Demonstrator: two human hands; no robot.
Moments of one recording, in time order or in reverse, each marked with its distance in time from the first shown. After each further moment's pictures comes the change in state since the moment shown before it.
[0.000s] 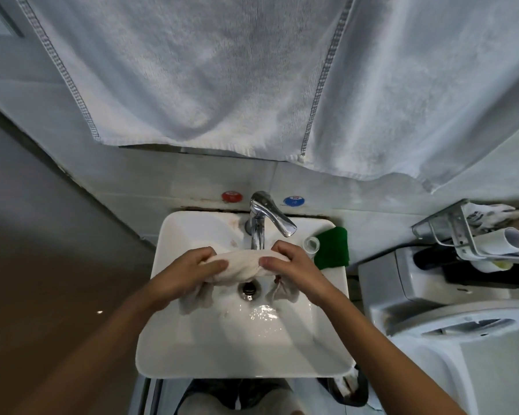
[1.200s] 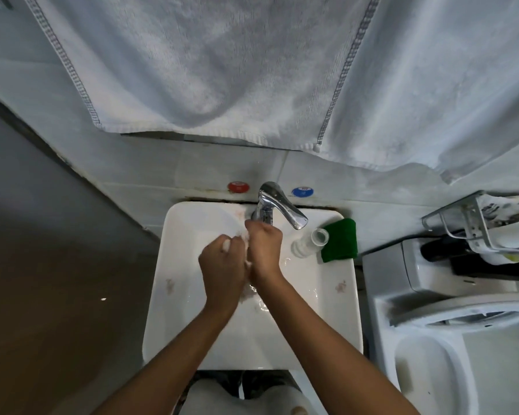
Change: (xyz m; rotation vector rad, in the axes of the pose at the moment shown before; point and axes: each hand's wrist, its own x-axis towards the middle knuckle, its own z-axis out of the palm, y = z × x) left_hand 0.029 -0.002 0.070 -0.108 0.851 0.153; right_hand 0.050 -0.030 0.089 0.567 0.517 0.193
